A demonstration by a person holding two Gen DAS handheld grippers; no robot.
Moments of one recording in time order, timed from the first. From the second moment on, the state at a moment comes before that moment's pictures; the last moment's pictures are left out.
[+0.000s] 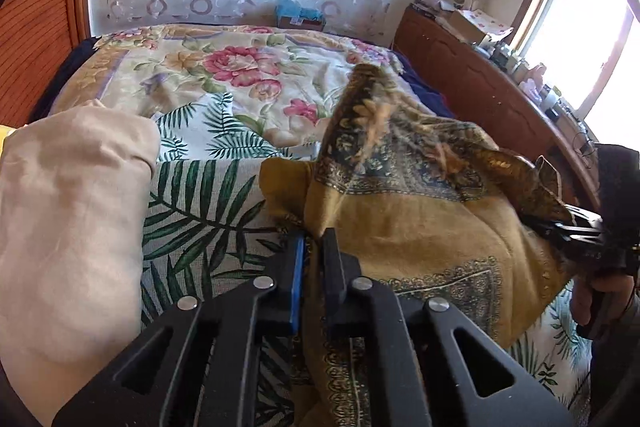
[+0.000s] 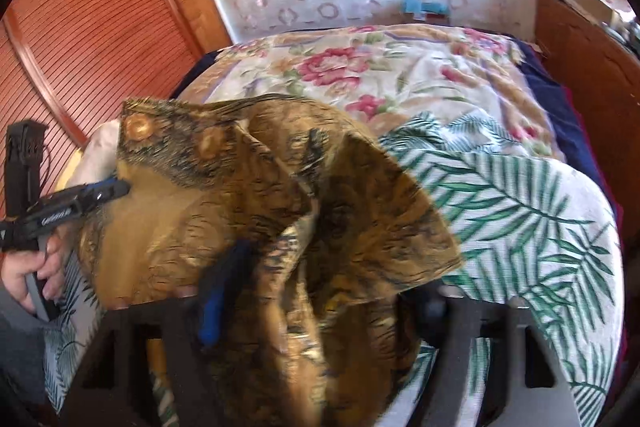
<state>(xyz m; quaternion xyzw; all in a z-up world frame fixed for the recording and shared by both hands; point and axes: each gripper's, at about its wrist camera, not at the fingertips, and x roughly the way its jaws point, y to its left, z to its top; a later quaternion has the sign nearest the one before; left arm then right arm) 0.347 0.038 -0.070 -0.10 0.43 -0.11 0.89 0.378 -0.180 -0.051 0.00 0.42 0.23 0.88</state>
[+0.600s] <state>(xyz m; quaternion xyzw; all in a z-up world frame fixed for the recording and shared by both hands) 0.207 0.100 0.032 -0.14 0.26 -0.10 0.95 0.336 -0.129 0.030 -0.06 0.28 0.33 0.90</state>
